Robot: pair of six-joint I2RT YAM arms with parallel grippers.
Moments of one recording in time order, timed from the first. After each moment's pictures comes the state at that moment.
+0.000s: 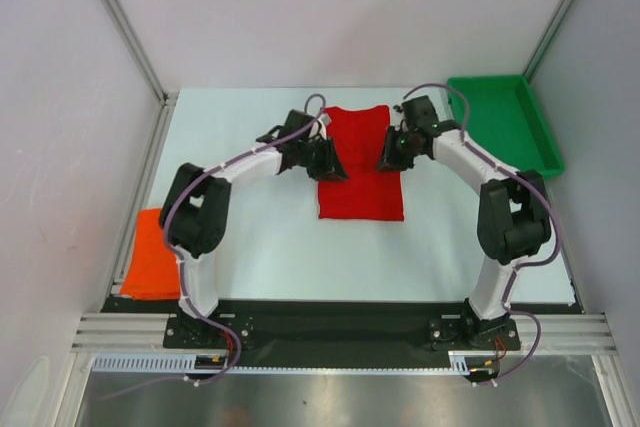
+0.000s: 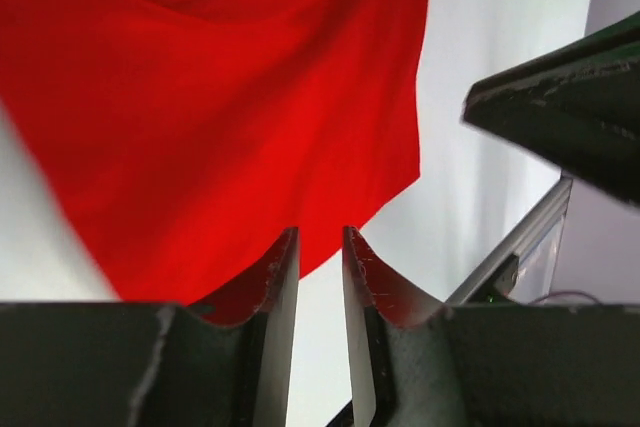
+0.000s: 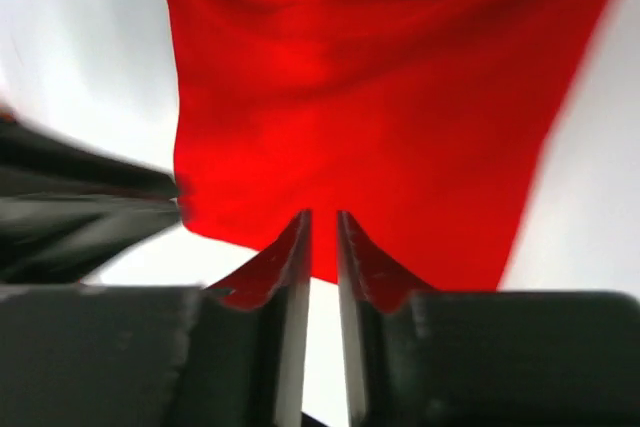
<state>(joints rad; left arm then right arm) -0.48 1.91 1.41 -0.32 0.46 -0.62 0.26 1.84 1.47 -0.60 -0.31 0.43</state>
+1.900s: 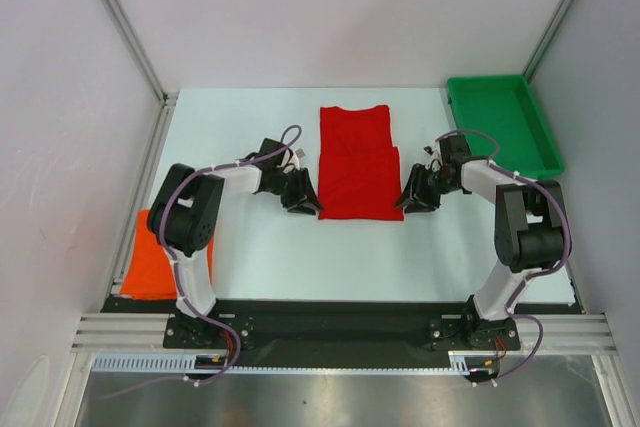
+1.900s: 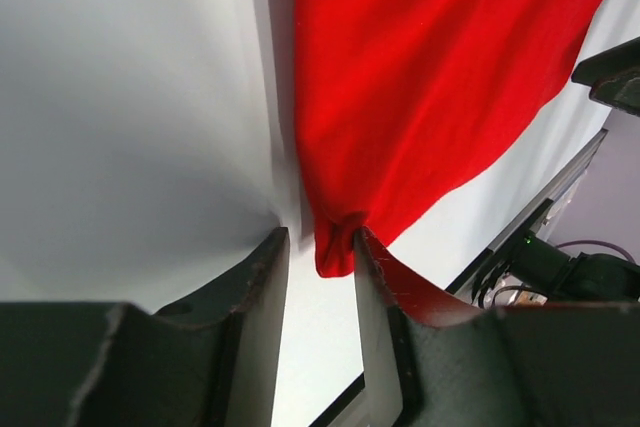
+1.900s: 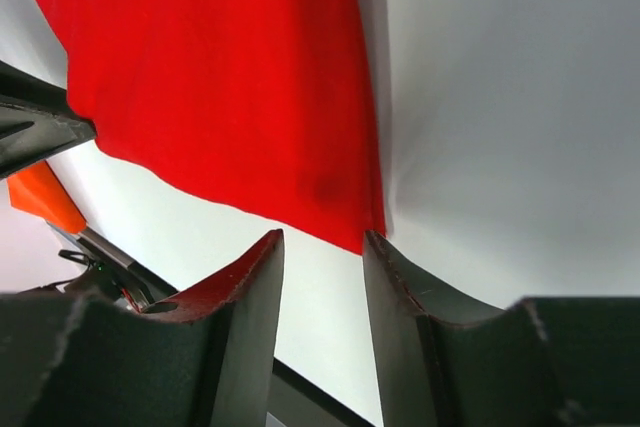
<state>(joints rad) -0.37 1.92 1.10 -0.25 0.62 -0.57 0.11 1.74 1.03 -0.47 -0.54 0.39</state>
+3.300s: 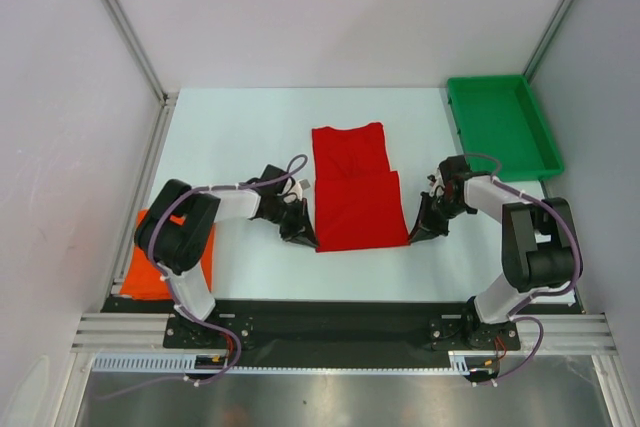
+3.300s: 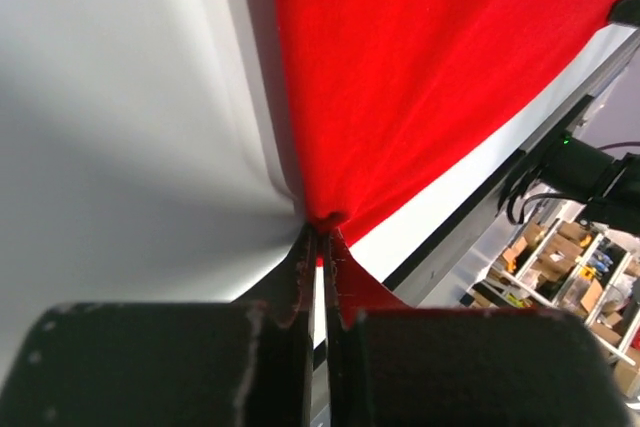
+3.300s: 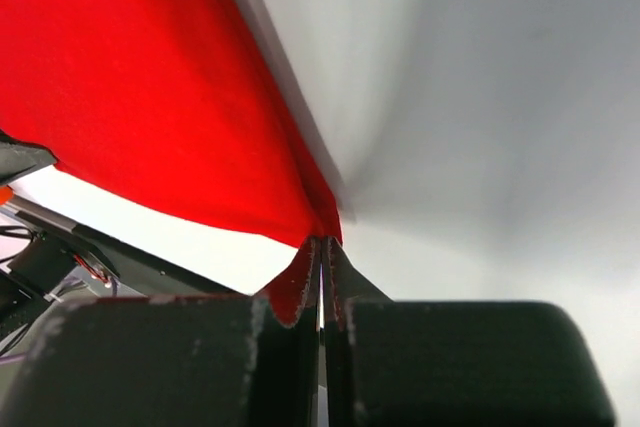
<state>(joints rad) -0.45 1.79 0.85 -0.25 0.69 -0.55 0.13 1.61 0.87 -0.65 -0.46 0.38</state>
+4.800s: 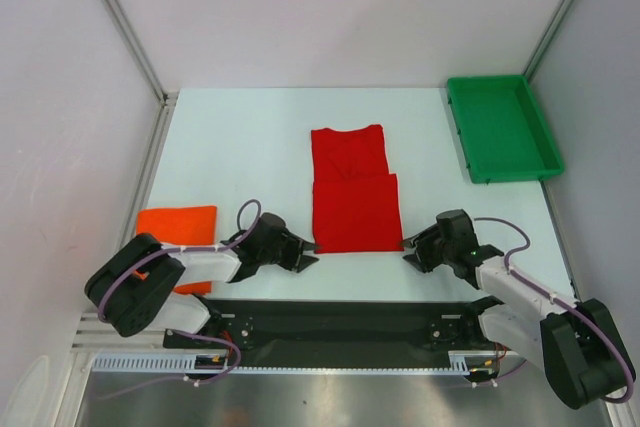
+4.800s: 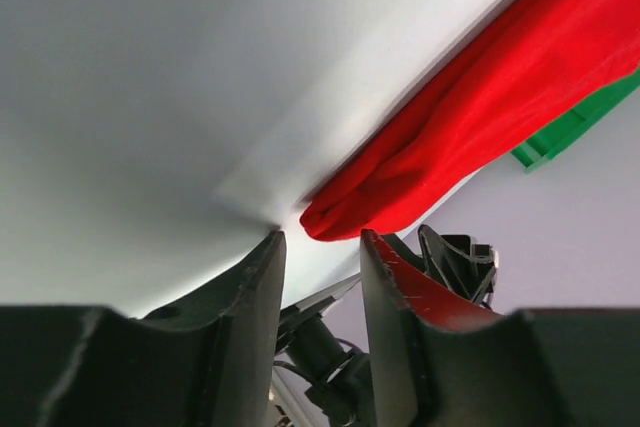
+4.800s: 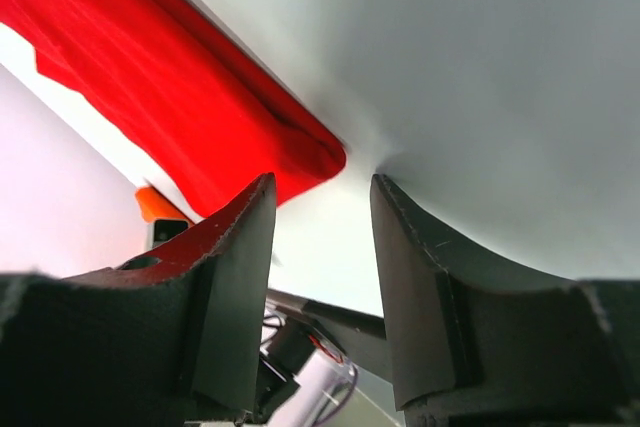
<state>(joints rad) -0.70 1.37 0.33 0.21 0.15 -1.81 0.35 1.00 0.28 -0.19 -0.13 1.44</state>
